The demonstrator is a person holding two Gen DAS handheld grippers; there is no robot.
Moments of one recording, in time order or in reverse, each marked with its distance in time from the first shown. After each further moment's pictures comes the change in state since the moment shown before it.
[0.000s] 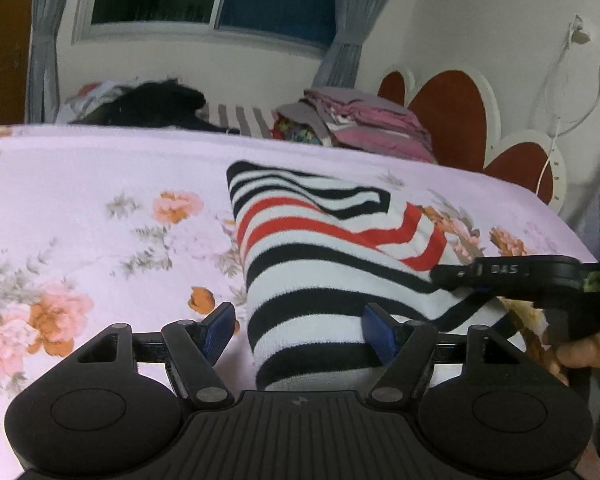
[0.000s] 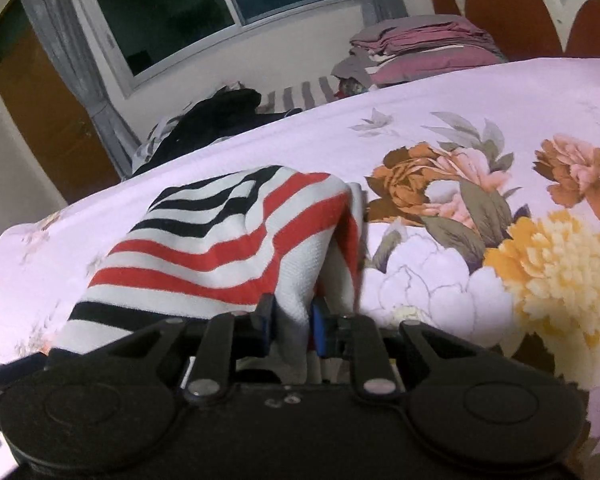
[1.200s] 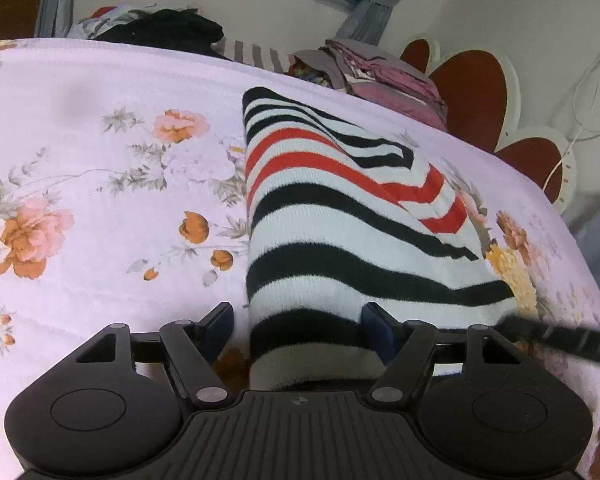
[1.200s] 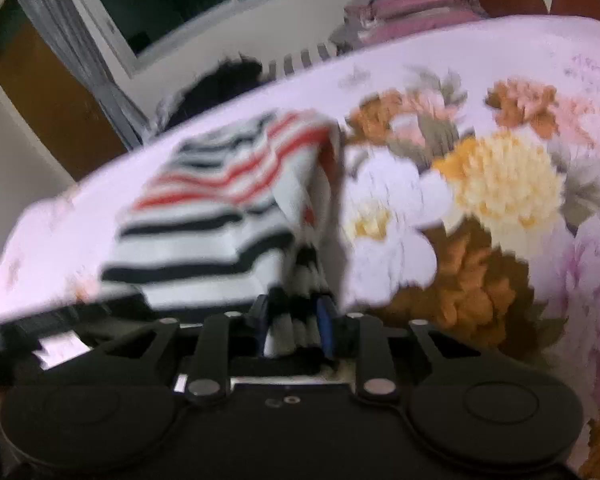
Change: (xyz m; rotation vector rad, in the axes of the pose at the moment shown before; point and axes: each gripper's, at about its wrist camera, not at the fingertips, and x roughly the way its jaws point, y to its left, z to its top) left arm 0.024 0.012 -0.013 -0.145 0.161 -0.042; right arm -0.079 -0.005 -0.034 0.033 0.052 0.048
